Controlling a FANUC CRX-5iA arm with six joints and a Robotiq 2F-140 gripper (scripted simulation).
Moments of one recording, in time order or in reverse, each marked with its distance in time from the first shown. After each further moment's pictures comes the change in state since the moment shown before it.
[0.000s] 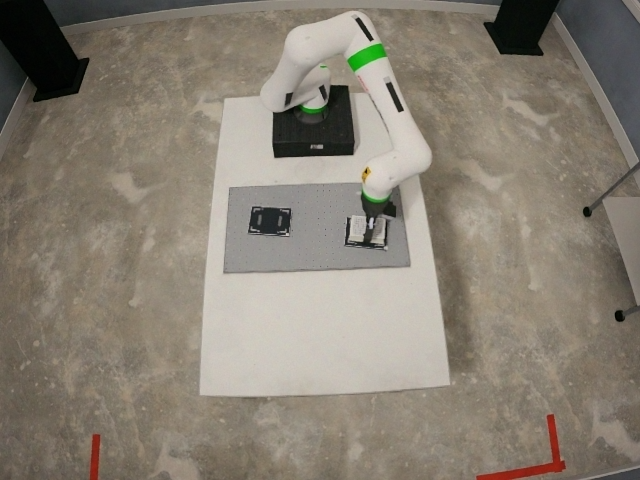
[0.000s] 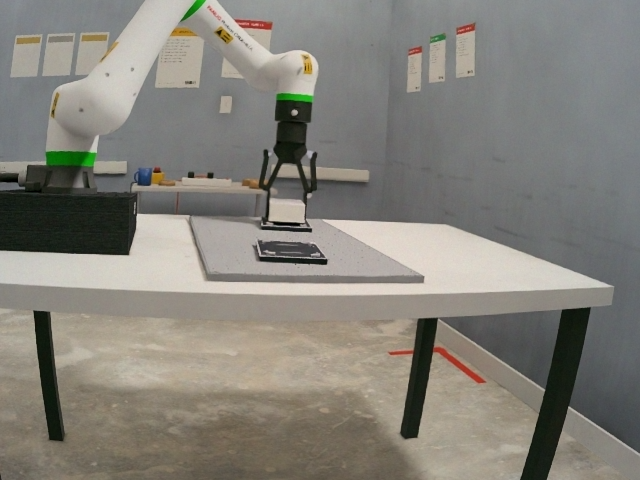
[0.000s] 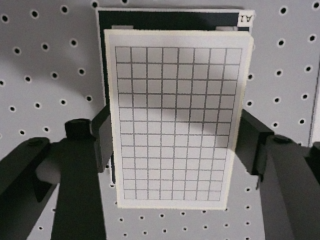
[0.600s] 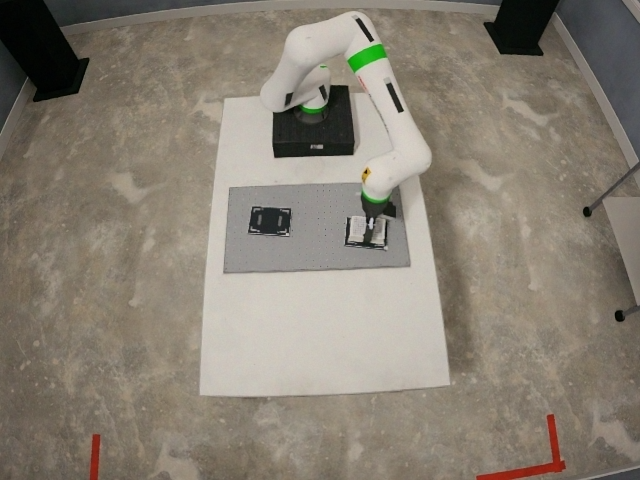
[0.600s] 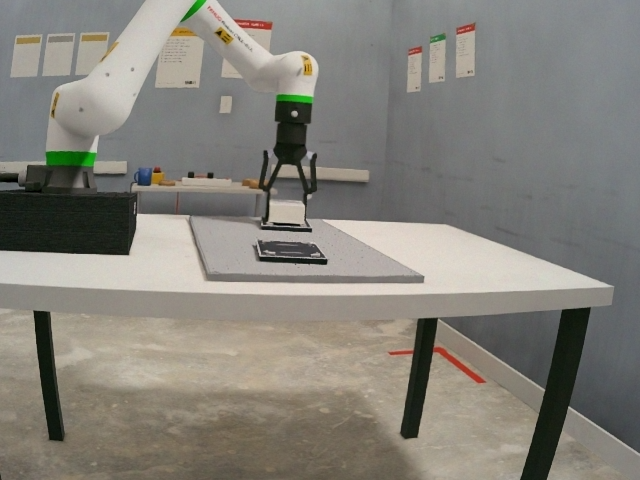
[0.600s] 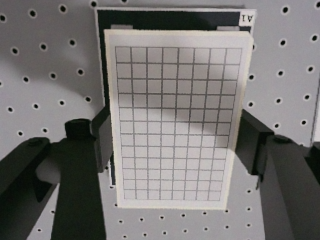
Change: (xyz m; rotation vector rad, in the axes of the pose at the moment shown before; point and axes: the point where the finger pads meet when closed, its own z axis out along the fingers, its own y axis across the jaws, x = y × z) arm 0.000 0.000 0.003 0.000 0.000 0.000
